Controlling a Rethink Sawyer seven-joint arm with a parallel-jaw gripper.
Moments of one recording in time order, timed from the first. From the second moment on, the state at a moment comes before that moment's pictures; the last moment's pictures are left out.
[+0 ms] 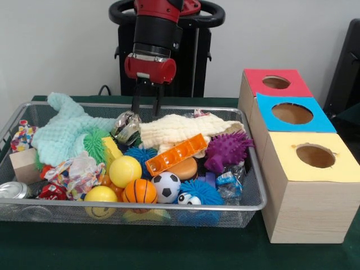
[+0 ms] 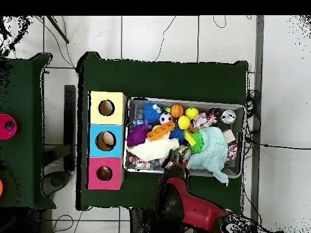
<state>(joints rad) -0.45 -0.63 -0.04 2.21 -0.16 -0.49 2.10</state>
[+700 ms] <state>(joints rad) -0.64 -0.55 0.20 2.21 -0.23 -0.49 2.10</state>
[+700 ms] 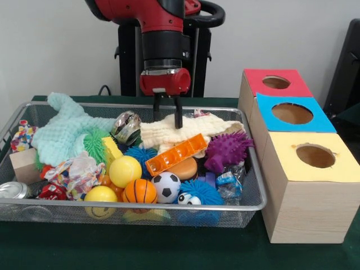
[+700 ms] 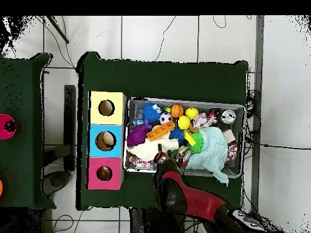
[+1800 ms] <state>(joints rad) -0.68 -0.42 0.27 2.19 -0.36 -0.50 2.10</state>
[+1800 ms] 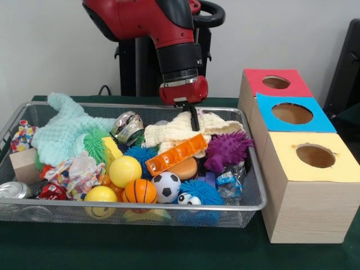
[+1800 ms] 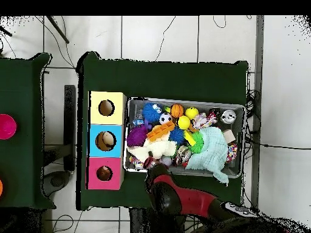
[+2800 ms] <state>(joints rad) -0.45 -0.40 0.09 2.19 -0.23 -1.33 2.10</state>
